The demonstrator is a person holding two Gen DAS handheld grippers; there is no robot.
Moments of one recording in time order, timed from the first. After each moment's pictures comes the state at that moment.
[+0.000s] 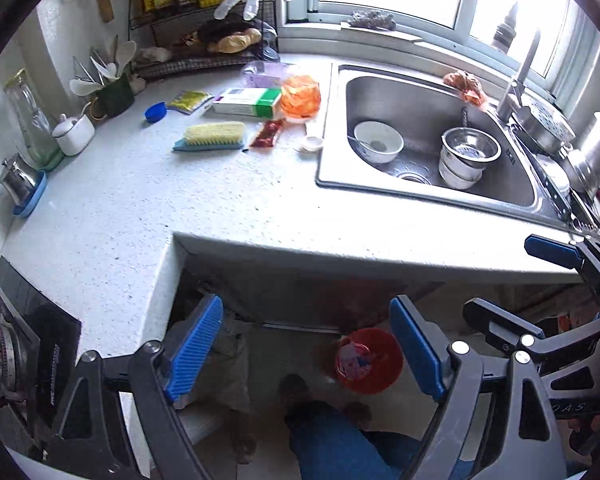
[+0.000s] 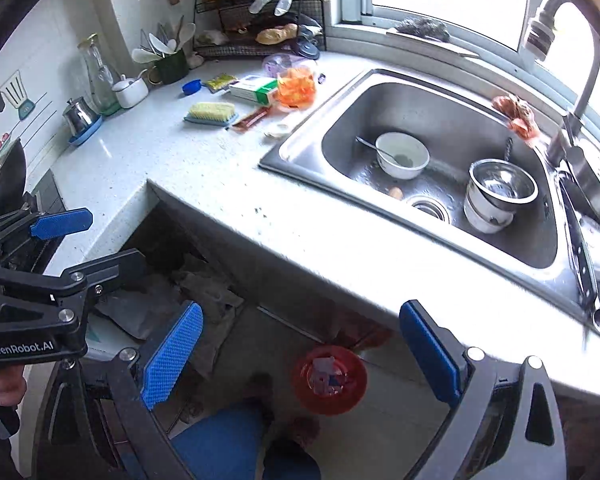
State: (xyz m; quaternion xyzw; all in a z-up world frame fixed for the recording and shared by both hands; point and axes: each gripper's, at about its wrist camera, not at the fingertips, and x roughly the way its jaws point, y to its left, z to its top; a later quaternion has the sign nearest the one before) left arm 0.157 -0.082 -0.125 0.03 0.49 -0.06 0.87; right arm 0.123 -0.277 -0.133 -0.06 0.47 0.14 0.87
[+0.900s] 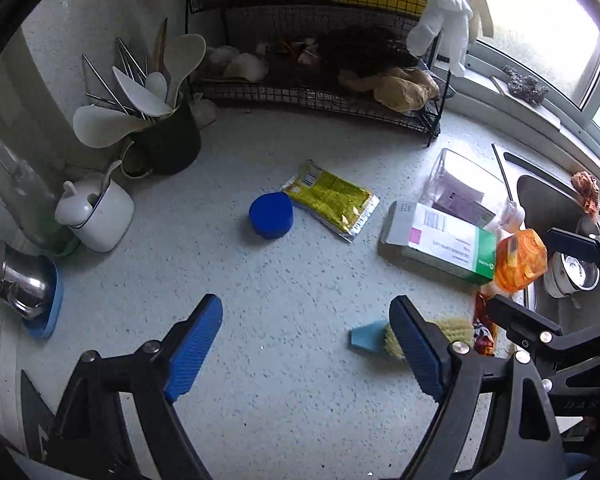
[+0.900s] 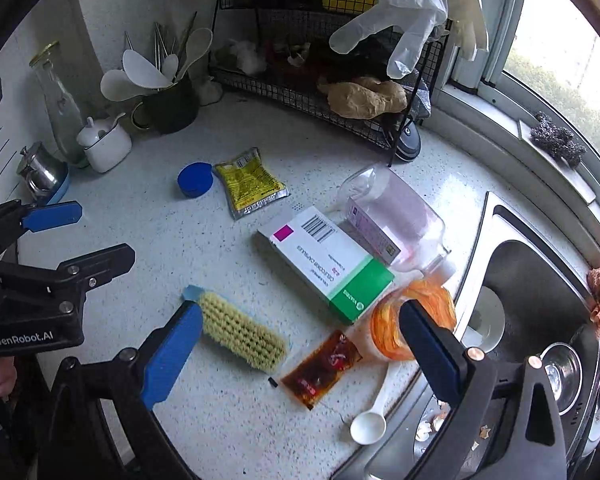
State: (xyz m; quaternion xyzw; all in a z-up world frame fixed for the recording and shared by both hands) left arm 0.458 0.118 -0.117 0.01 0.51 0.00 0.86; right arm 0.400 -0.112 -0.115 -0.12 0.49 0.16 0.85
